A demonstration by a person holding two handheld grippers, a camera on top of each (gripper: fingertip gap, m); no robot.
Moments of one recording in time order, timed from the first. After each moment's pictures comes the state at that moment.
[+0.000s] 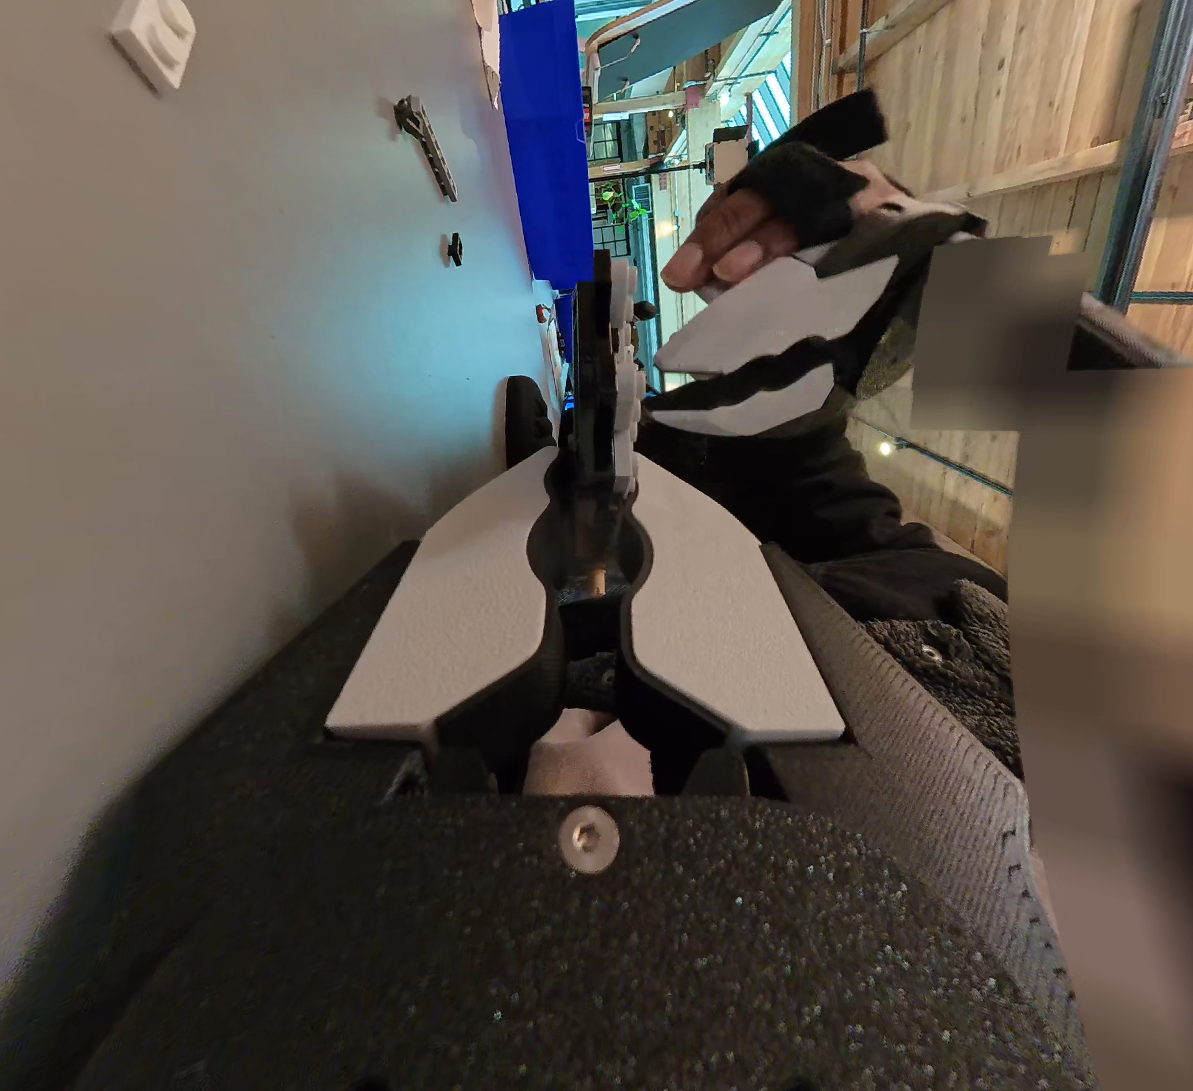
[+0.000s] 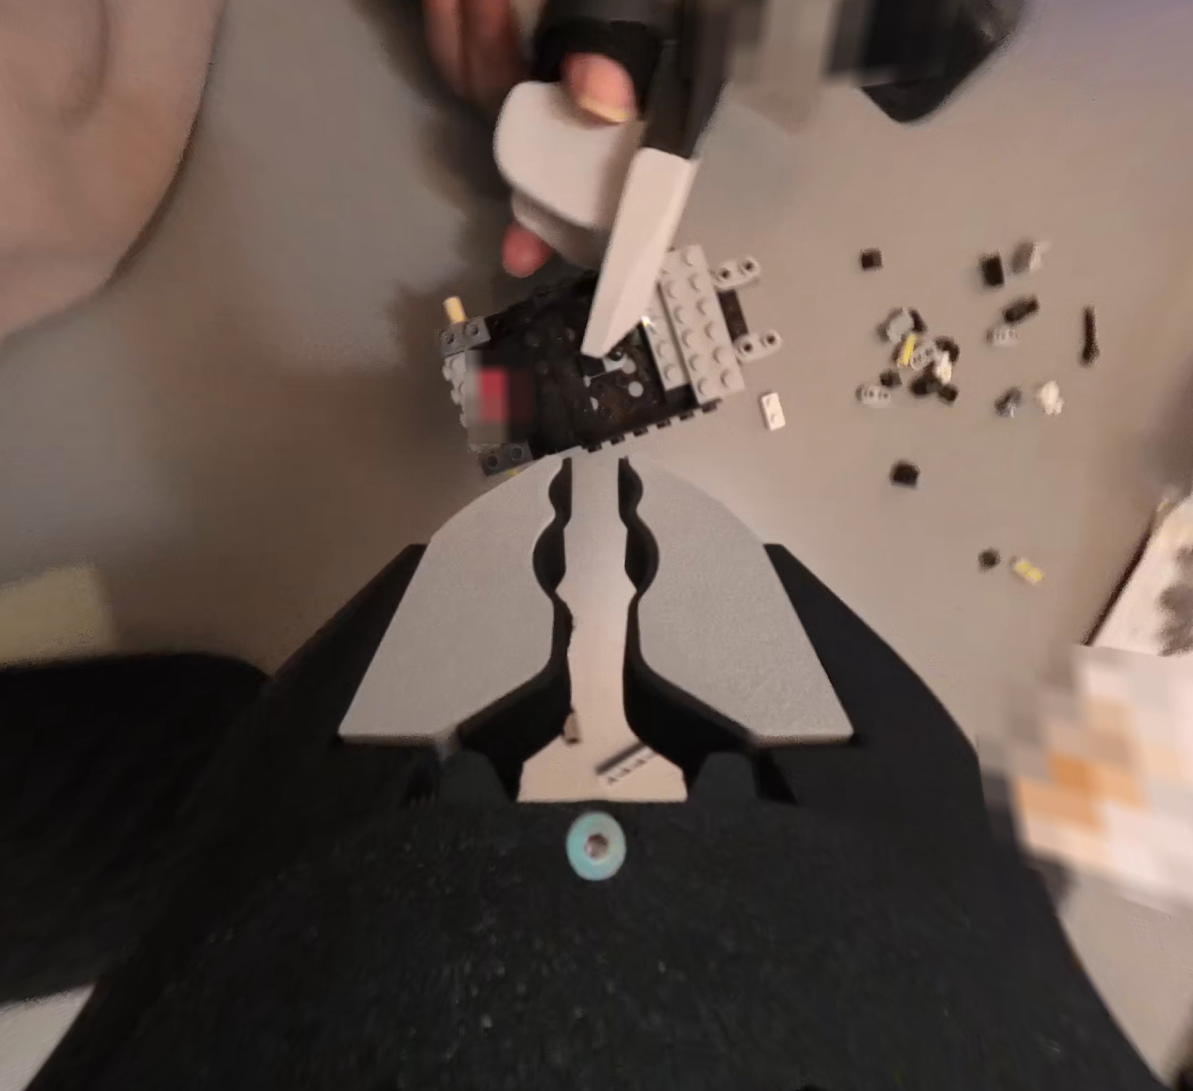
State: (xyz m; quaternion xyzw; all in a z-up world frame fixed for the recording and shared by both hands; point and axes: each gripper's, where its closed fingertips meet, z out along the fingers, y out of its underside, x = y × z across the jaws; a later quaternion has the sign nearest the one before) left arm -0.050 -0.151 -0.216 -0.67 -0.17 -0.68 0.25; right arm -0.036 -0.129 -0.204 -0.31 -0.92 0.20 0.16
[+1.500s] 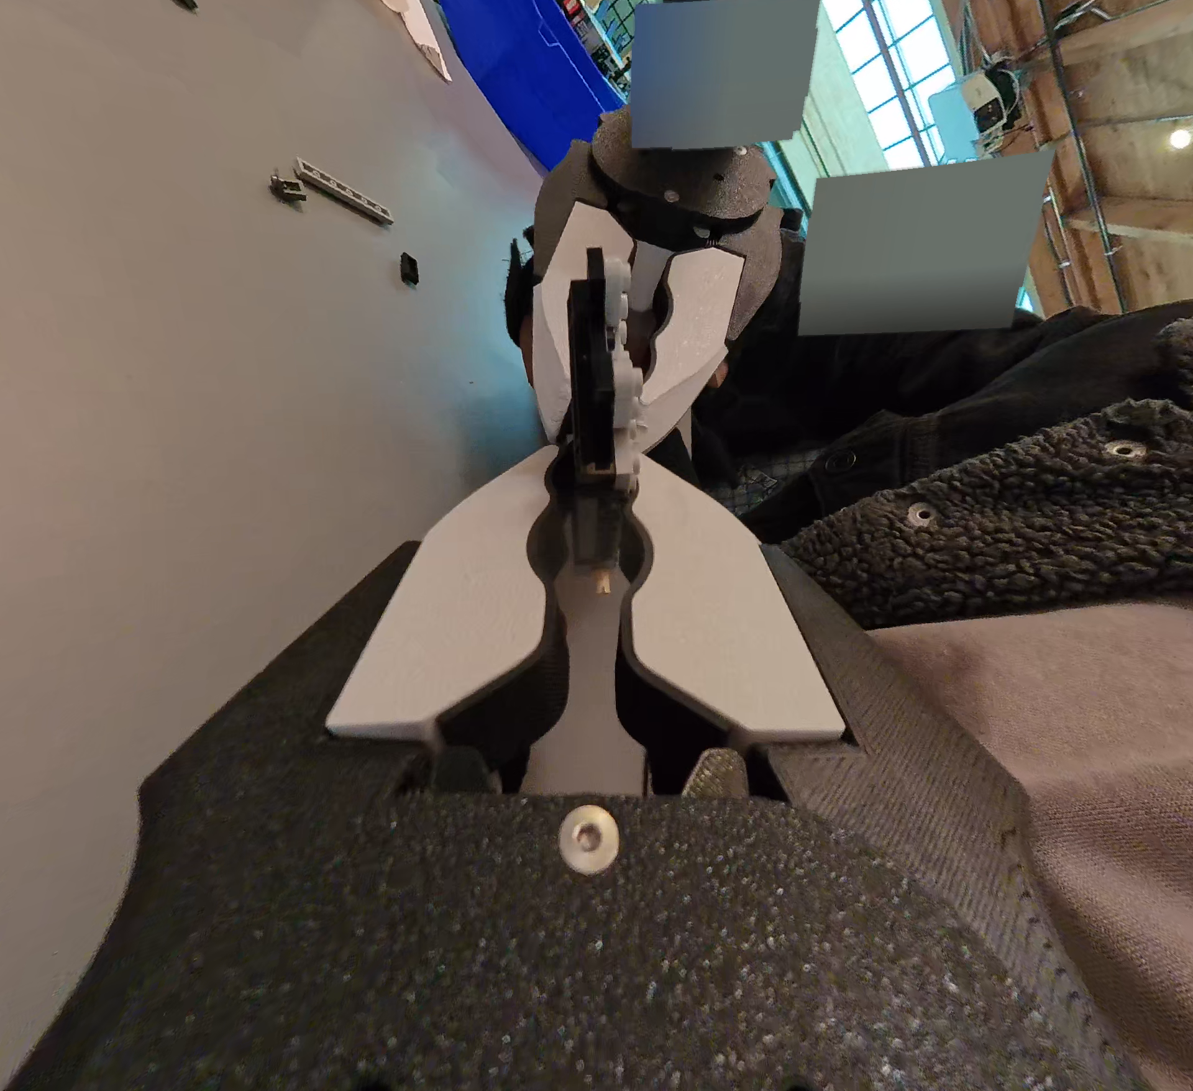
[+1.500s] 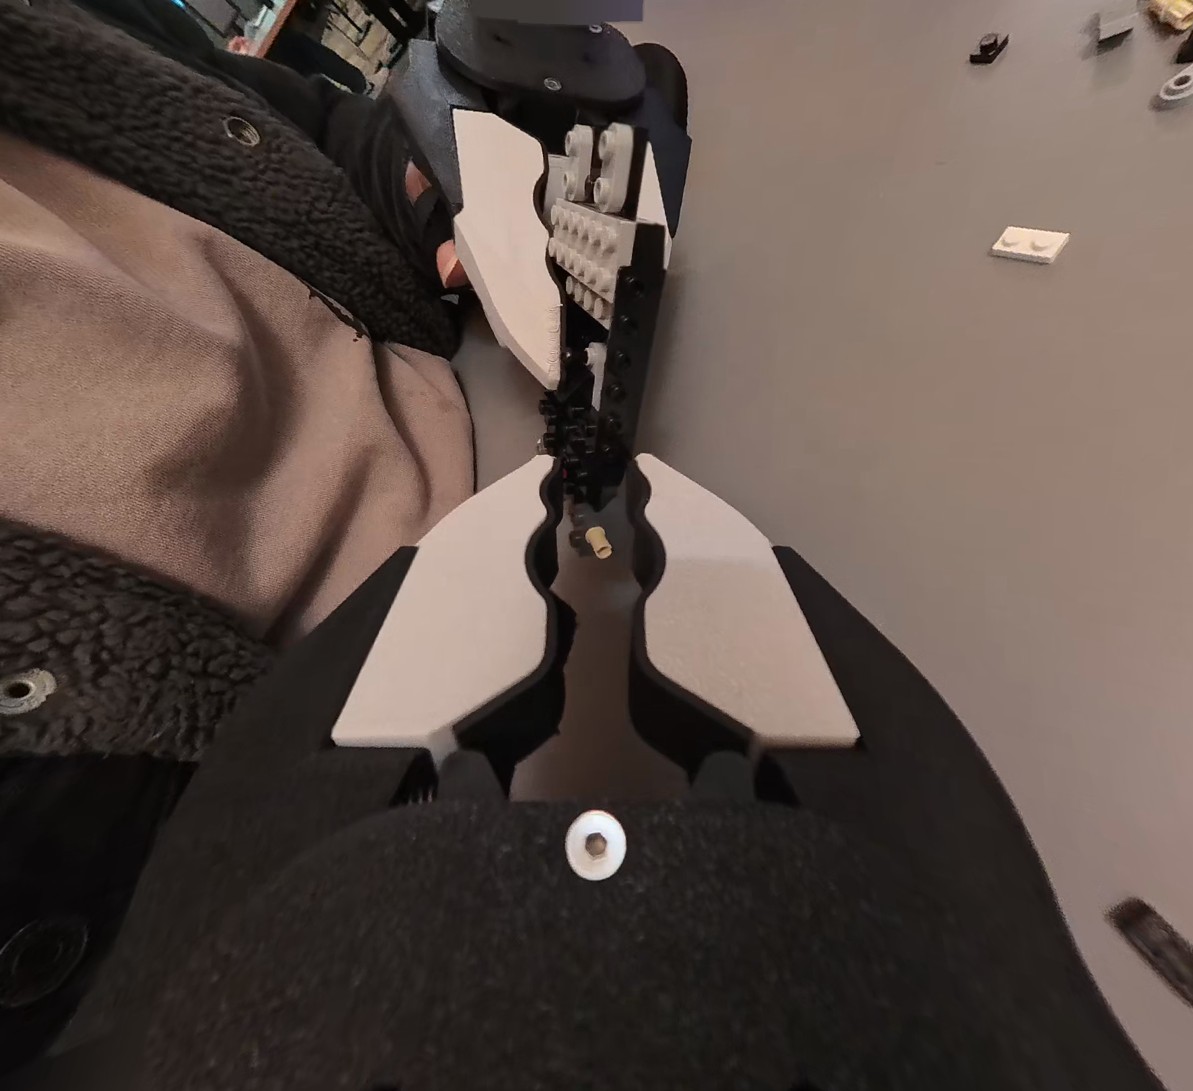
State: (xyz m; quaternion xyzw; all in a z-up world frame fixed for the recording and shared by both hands) left arm -0.032 -0.167 -0.201 -0.74 0.05 -0.56 0.37; right arm -0.019 -0.166 -0.211 -0.58 -0.63 0.52 0.00
